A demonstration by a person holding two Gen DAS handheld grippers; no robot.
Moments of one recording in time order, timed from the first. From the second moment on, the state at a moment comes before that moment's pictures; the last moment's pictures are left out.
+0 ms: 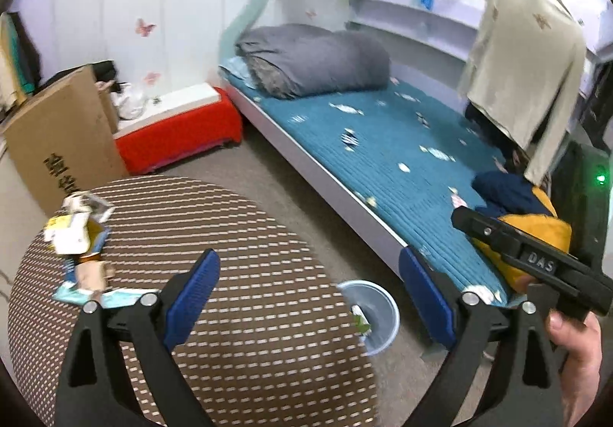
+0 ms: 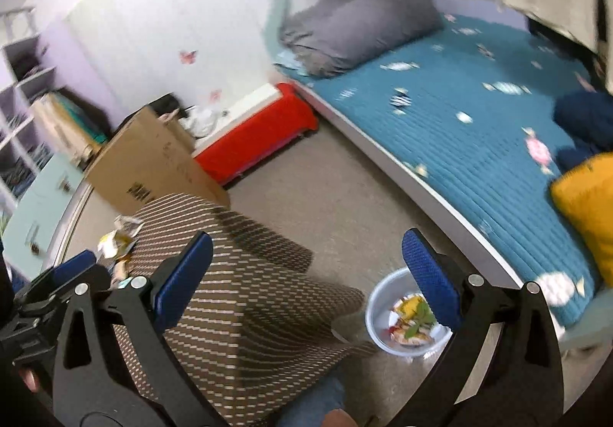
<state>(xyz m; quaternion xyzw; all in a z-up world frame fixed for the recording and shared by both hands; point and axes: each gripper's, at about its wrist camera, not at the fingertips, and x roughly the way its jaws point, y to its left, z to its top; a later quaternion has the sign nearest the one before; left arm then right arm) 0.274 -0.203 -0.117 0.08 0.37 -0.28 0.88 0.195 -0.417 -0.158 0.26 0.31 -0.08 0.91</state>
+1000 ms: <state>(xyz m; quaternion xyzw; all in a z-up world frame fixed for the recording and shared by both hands) 0.290 0.062 -0.130 -0.03 0.34 -0.03 0.94 0.325 -0.145 -0.164 0.03 0.39 0.17 0.90</state>
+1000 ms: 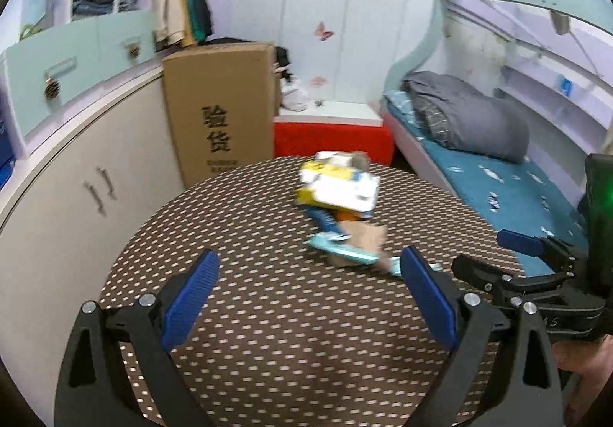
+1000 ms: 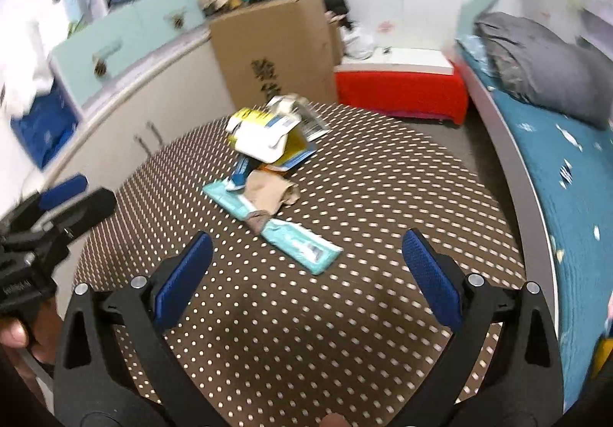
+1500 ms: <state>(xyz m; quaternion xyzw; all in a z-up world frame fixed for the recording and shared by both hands) 0.309 0.097 -0.164 -0.04 0.38 0.00 0.92 0.378 -0.071 -0.218 -0.10 0.44 0.24 0.86</state>
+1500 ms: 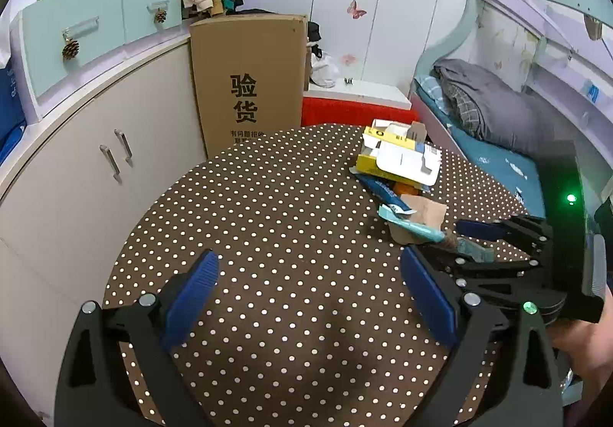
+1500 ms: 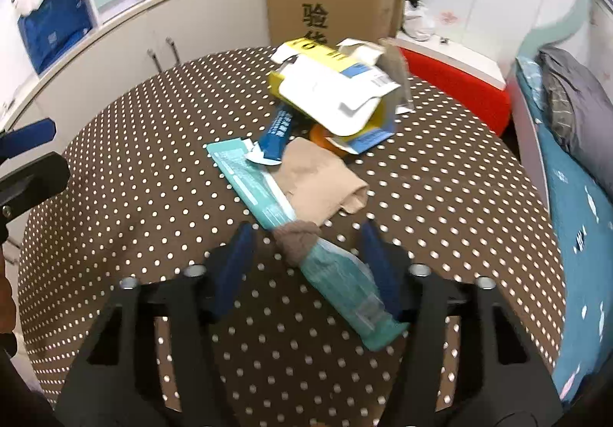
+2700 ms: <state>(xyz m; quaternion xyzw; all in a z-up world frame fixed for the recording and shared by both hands) 0.361 0.010 -0.217 -0.05 0.46 -0.14 0.88 0.311 -0.202 -0.195 0.11 0.41 0.21 0.88</state>
